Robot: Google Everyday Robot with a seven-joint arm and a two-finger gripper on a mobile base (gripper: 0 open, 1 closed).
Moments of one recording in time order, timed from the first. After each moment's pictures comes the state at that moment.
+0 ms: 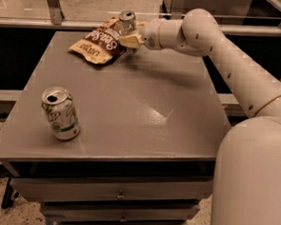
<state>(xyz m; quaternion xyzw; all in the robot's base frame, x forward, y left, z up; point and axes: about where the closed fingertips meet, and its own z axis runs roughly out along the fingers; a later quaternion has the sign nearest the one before) 0.811 0.051 0.906 -0.46 0.65 0.24 0.56</state>
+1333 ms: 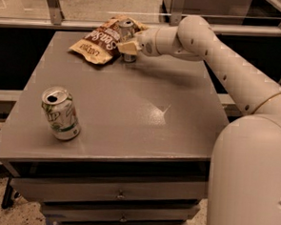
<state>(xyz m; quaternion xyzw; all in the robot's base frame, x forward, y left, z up) 0.809 0.057 0.873 -0.44 0.69 0.26 0.52</state>
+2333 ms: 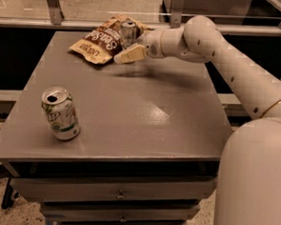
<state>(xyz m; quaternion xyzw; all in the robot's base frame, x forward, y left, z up) 0.796 0.046 0.874 -0.43 0.69 0.27 0.51</state>
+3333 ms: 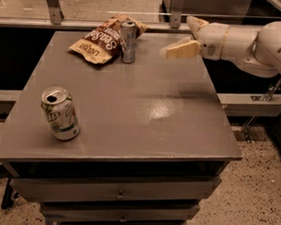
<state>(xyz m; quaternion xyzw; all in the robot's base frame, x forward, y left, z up) 0.714 -0.087 0.957 -0.42 0.60 0.31 0.60</state>
